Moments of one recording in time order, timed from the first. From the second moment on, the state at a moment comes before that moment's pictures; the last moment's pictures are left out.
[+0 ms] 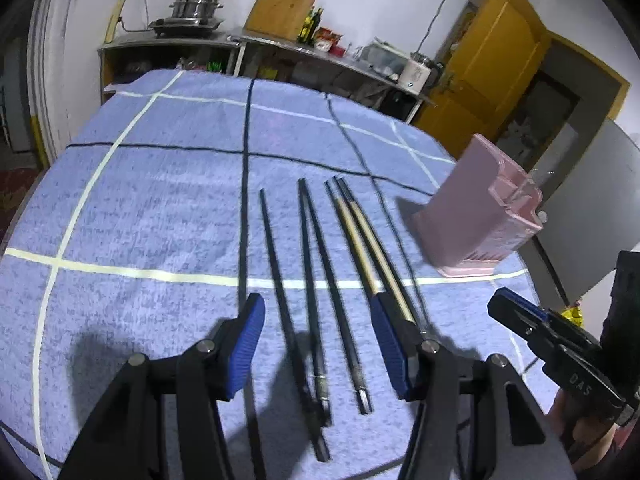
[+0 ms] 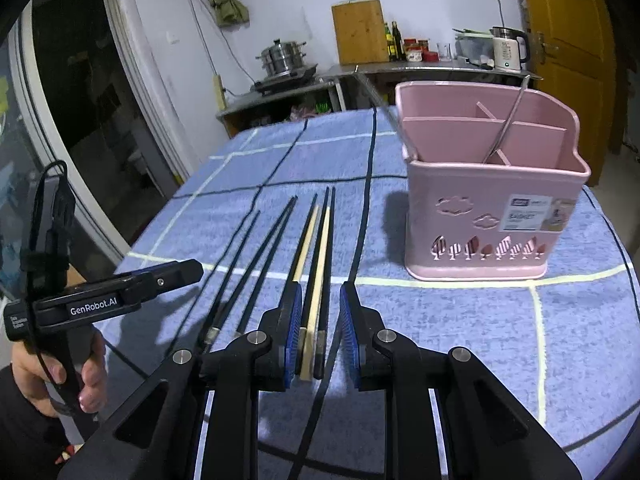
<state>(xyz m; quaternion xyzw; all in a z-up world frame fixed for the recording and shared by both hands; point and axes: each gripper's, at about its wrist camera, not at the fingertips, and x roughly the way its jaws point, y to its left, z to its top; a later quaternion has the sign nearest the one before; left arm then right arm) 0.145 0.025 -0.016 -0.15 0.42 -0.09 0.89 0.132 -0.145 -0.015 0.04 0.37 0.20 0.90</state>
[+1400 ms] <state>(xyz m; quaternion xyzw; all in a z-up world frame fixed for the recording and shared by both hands) 0.199 0.027 -0.052 -0.05 0.45 -0.01 0.89 0.172 -0.126 -0.072 0.04 0.45 0.16 0.88</state>
